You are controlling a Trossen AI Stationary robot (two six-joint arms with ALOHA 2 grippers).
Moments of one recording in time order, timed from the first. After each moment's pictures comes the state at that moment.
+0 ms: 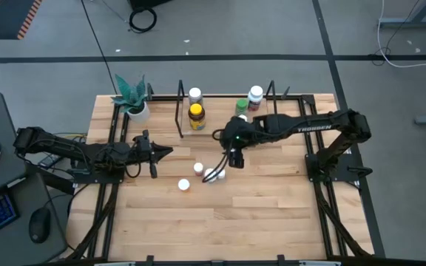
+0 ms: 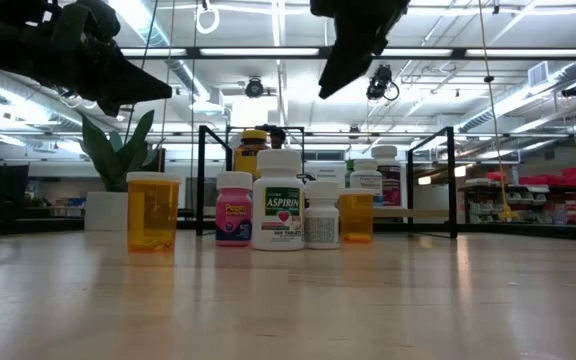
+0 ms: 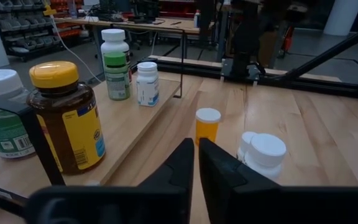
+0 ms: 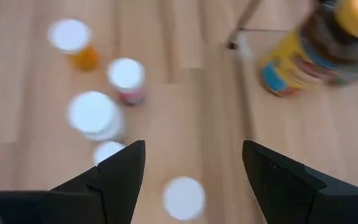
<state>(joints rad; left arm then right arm) -0.15 0.64 0.20 0.30 -0.45 -0.12 -0.01 1.61 1.42 -0.74 0.13 0.00</state>
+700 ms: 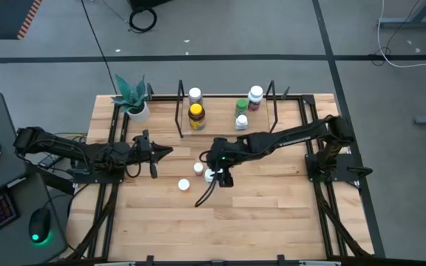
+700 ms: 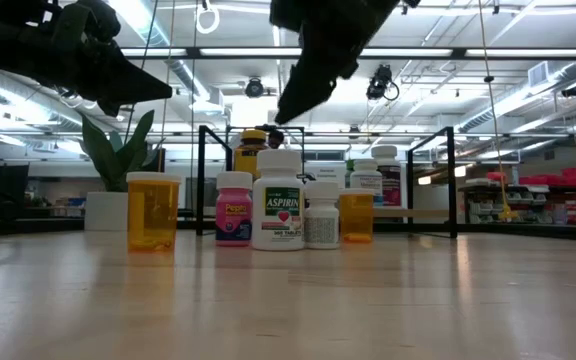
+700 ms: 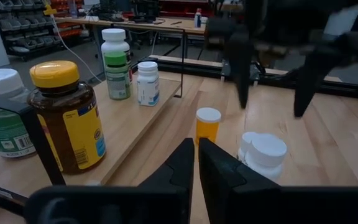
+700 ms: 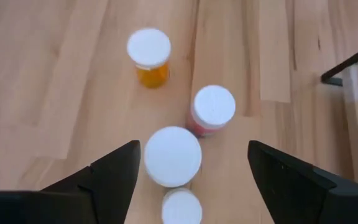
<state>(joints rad) -0.15 0.64 0.20 0.30 -0.45 -0.12 0.09 1.79 1.42 -0.52 0.02 -0.03</state>
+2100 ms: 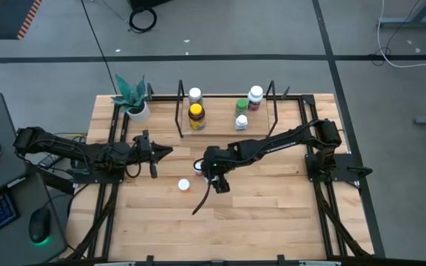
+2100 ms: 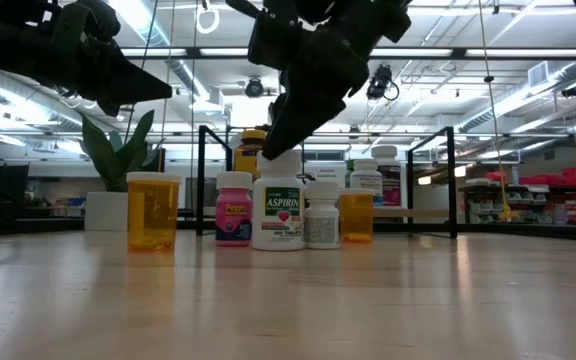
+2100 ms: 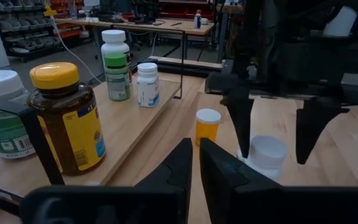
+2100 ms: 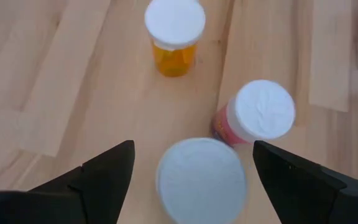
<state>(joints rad) -0.15 0.64 0.20 0.30 -0.45 -0.12 0.09 1.93 1.42 -0.43 -0.04 -0.10</state>
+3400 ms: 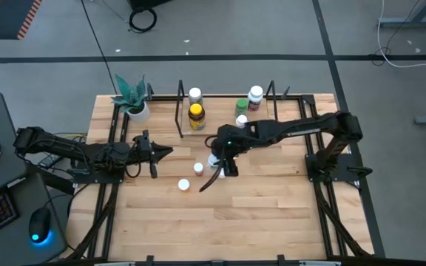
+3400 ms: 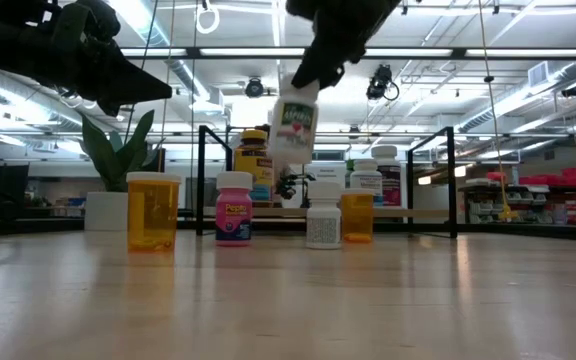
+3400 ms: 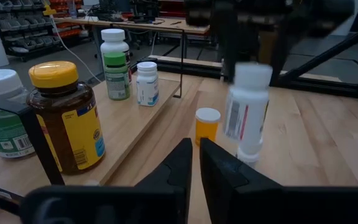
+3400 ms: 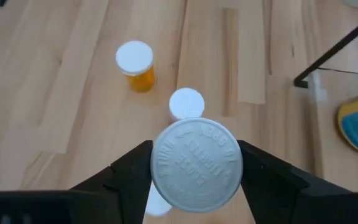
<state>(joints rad) -0.15 0.64 0.20 0.30 -0.45 -0.12 0.01 1.70 1.42 -0.58 -0.05 -0.08</state>
